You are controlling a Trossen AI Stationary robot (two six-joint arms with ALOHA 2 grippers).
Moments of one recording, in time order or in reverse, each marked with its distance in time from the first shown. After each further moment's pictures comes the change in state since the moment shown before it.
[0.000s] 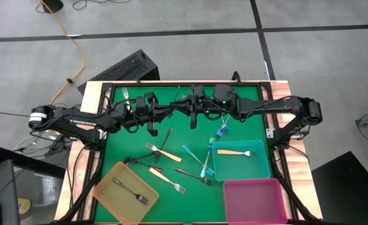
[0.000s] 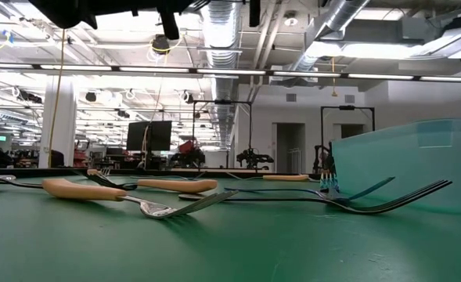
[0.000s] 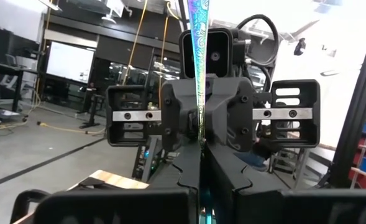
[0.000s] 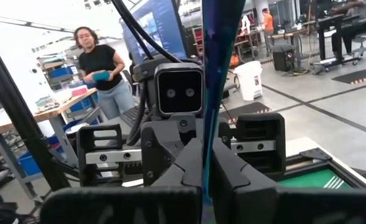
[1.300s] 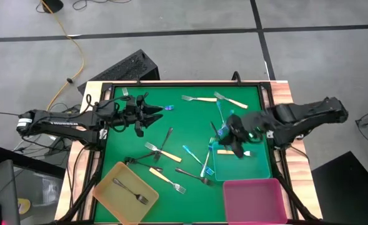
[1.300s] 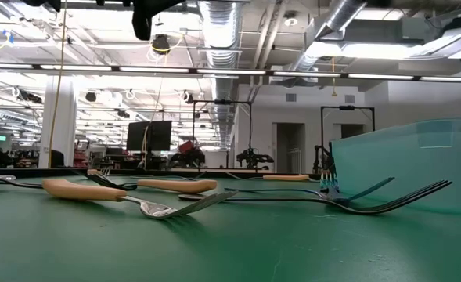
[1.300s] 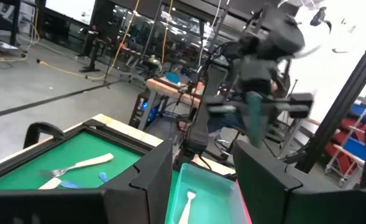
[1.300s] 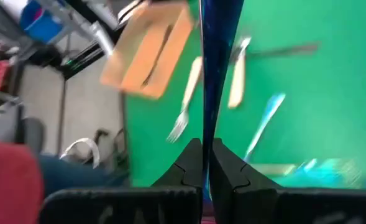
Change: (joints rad) left arm -0.001 -0.287 0.000 -0.504 0.010 -0.160; right arm 0.392 -0.421 0.000 -1.138 0.110 0.414
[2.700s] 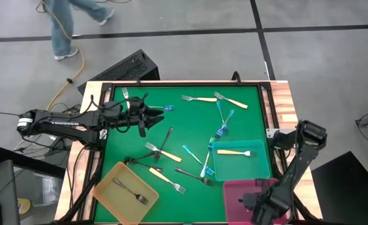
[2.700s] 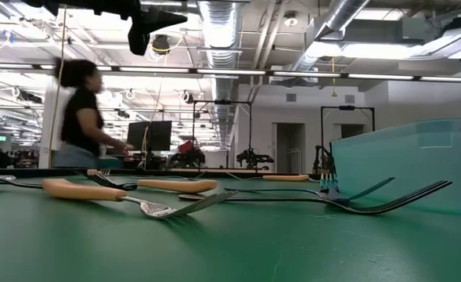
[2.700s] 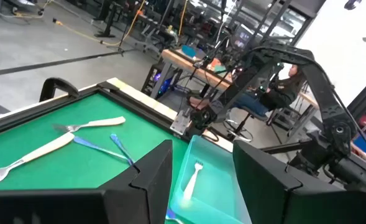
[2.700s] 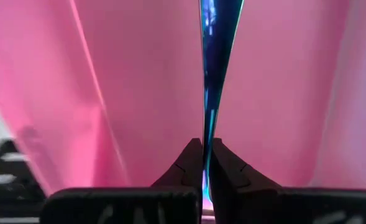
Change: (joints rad) left arm 0.001 0.012 0.000 -0.128 -0.028 -0.094; right arm 0.764 0.630 0.000 -0.267 -0.188 0.431
